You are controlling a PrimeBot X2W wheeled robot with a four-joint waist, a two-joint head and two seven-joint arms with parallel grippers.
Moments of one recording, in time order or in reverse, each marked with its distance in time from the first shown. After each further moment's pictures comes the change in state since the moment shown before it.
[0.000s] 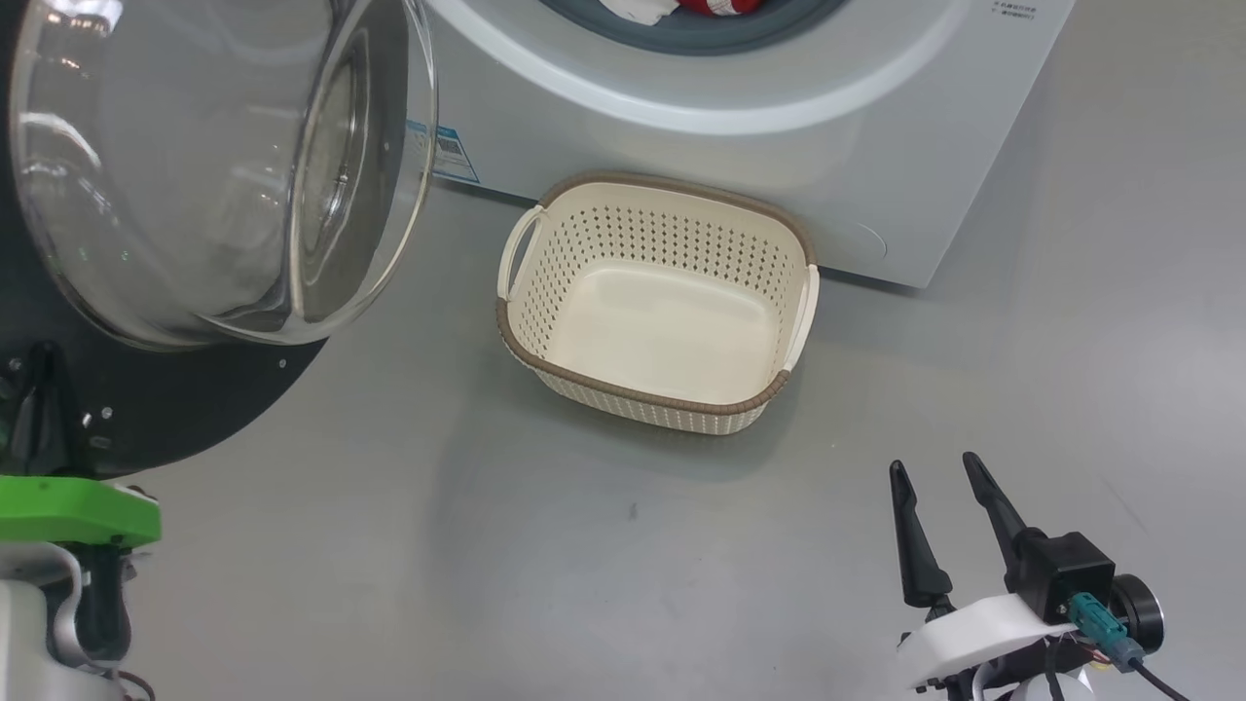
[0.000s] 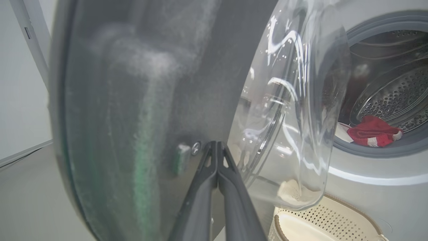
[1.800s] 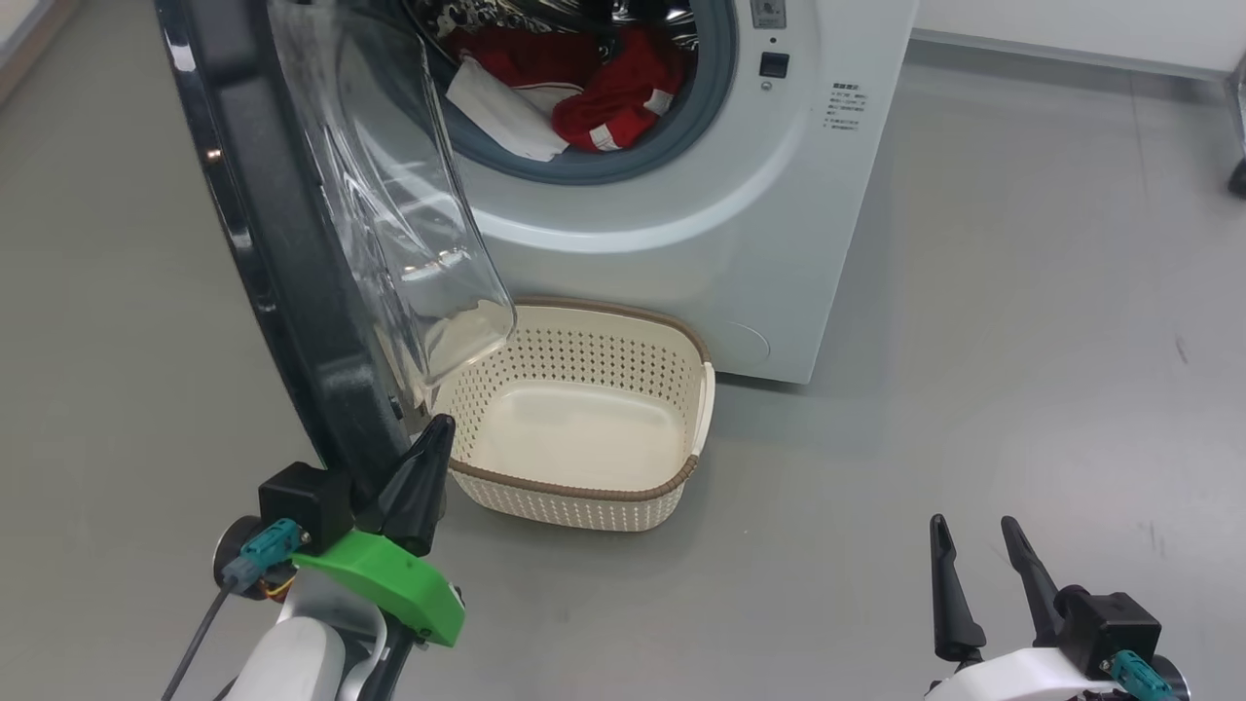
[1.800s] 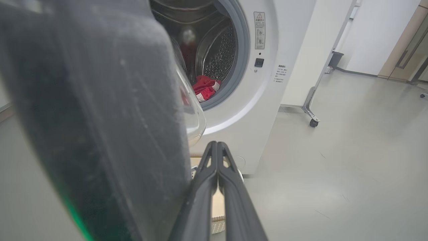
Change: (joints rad) left arm 0.099 -0.161 -0.374 -0.128 0.176 -0.062 0.102; right arm 0.106 0.013 -0.049 -0.024 0.094 0.009 -0.008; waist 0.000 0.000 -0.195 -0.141
